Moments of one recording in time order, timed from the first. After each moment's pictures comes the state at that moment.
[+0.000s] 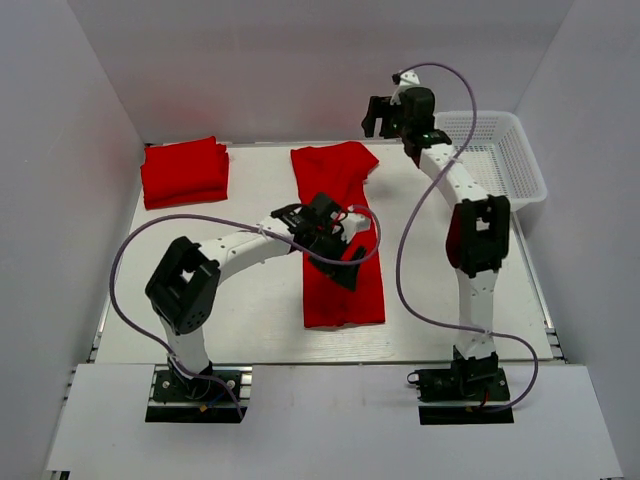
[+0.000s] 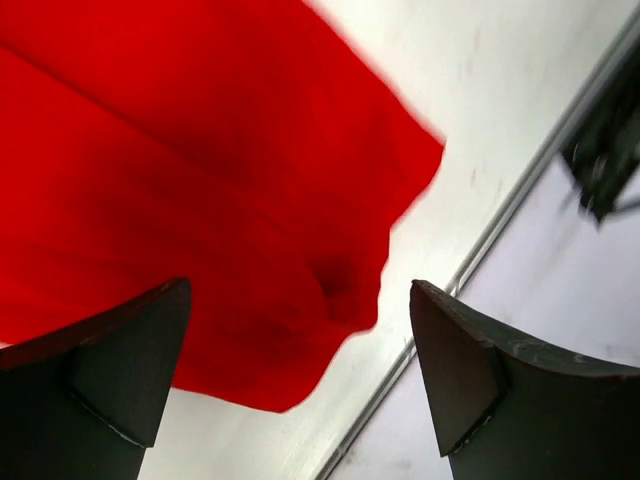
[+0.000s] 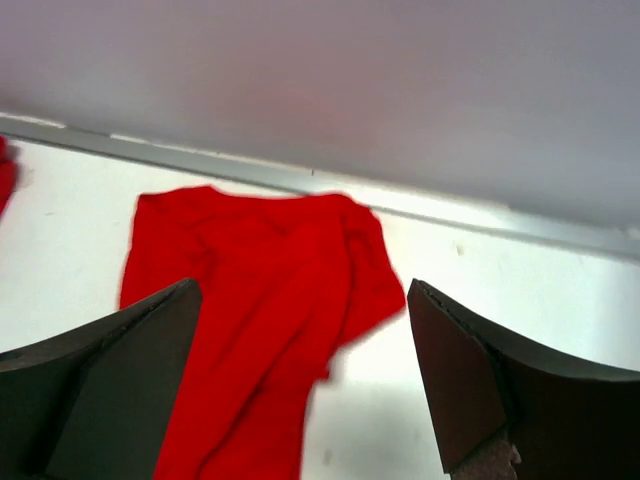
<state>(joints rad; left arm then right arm) -0.78 1.81 1.31 -0.58 0.47 -0.07 0.26 2.26 2.07 -0.11 -0.16 0.13</state>
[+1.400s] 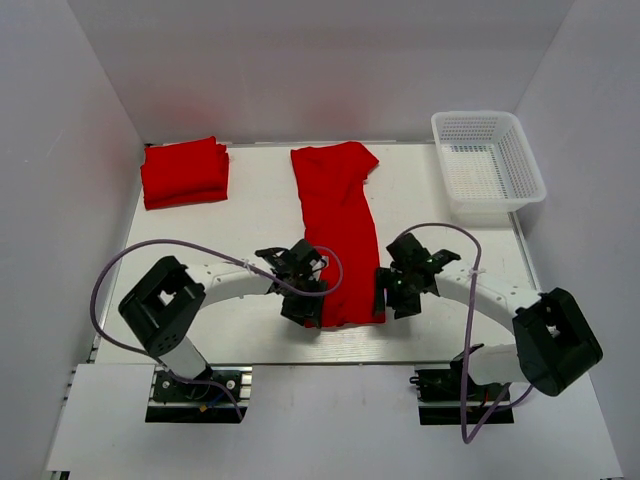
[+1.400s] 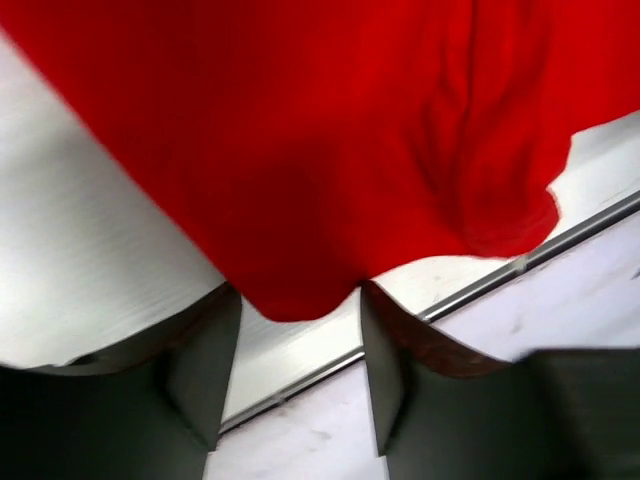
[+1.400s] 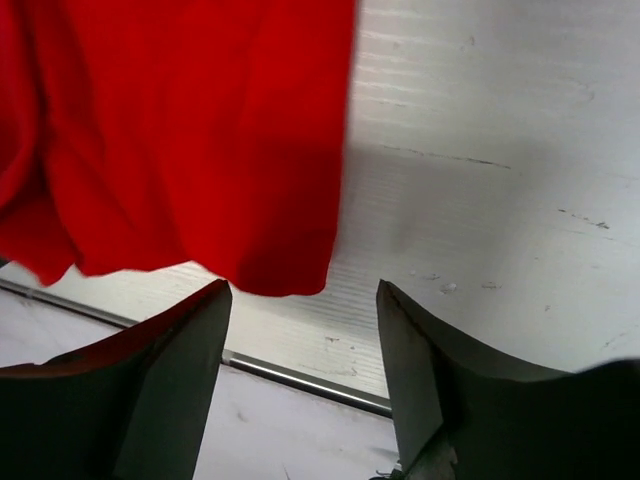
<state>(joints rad) -0.83 1.60 0.87 -0.51 0.26 -0.55 0.61 1.31 0.70 -0.64 -0.20 0.57</state>
